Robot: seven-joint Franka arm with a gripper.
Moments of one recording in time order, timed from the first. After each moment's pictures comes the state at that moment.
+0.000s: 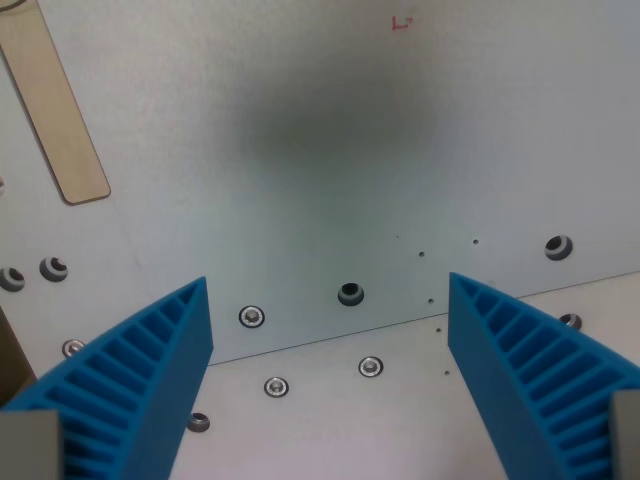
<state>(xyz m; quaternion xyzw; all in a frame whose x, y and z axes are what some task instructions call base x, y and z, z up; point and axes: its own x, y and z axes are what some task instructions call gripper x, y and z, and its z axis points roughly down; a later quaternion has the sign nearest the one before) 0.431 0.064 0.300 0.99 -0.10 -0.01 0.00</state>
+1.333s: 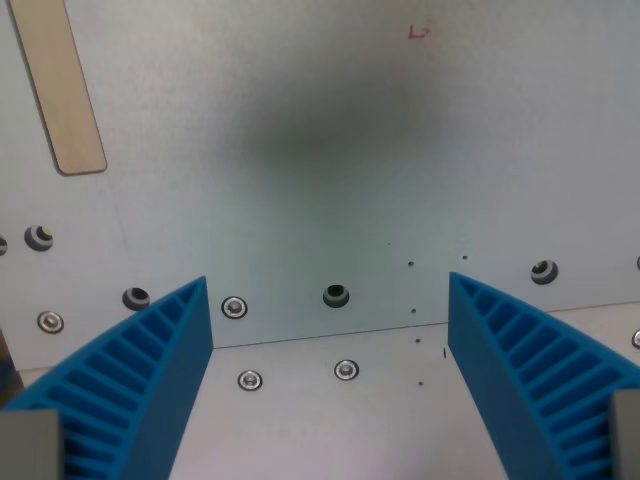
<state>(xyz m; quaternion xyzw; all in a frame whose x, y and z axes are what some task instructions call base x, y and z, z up) 0.431 0.065 0.300 1.00 -0.03 -0.01 0.00</state>
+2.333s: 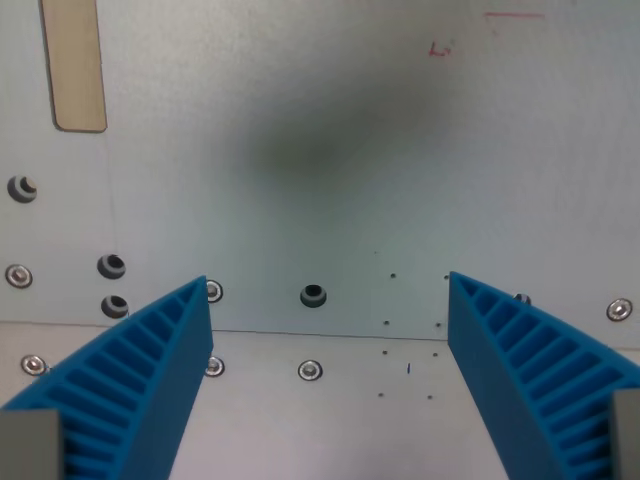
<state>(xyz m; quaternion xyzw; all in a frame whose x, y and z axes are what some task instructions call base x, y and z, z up) 0.431 0.065 0.300 1.00 0.05 -0.01 0.00</state>
